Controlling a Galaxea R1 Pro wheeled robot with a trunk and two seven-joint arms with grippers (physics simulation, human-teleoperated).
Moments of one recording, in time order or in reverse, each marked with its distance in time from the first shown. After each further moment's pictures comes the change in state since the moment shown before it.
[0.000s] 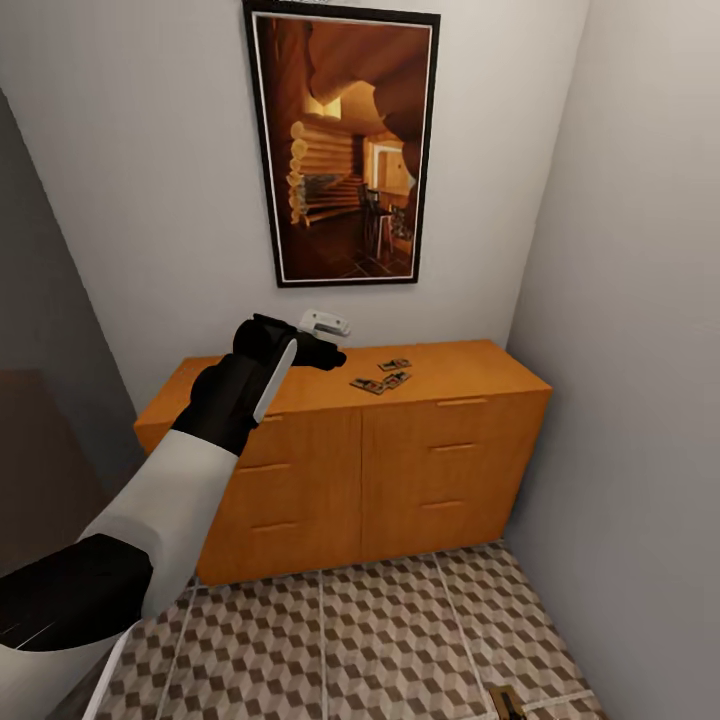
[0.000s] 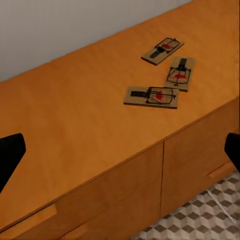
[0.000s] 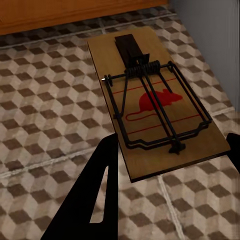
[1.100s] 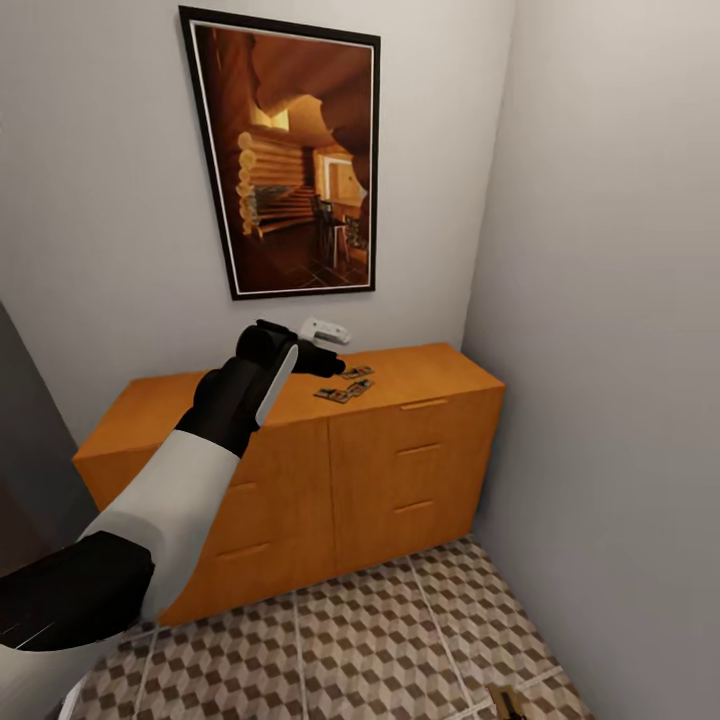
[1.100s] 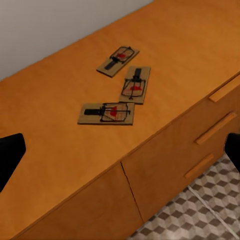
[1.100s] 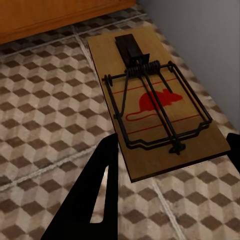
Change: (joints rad) left arm 0.000 0.000 0.000 0.052 0.000 0.001 -0.003; right arm 0.000 0.000 0.000 0.000 0.000 0.001 0.000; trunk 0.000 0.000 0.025
